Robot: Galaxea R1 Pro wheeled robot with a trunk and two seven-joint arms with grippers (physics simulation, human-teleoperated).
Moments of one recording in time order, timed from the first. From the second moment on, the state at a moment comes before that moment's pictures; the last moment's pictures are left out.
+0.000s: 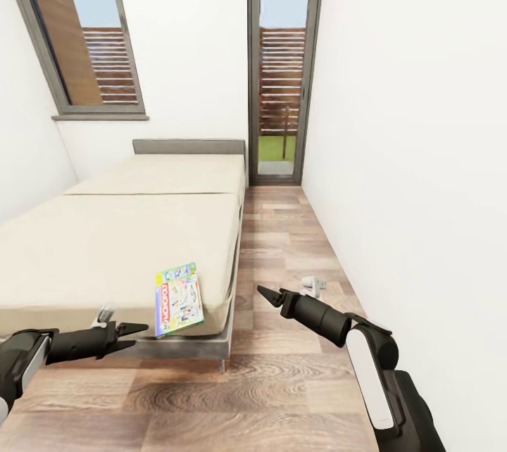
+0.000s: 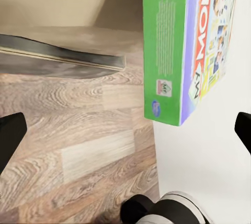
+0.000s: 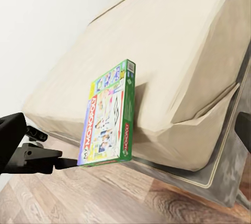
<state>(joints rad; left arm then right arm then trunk) -0.63 0.41 0.21 -0.60 0.05 0.88 -1.24 -0.33 0.13 0.01 -1.57 -0.41 0.78 0.46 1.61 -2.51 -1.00</state>
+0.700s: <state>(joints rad) -0.63 0.41 0.21 -0.61 0.05 0.88 -1.24 -0.33 0.13 0.01 -1.57 -0.41 0.78 0.46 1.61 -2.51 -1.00</state>
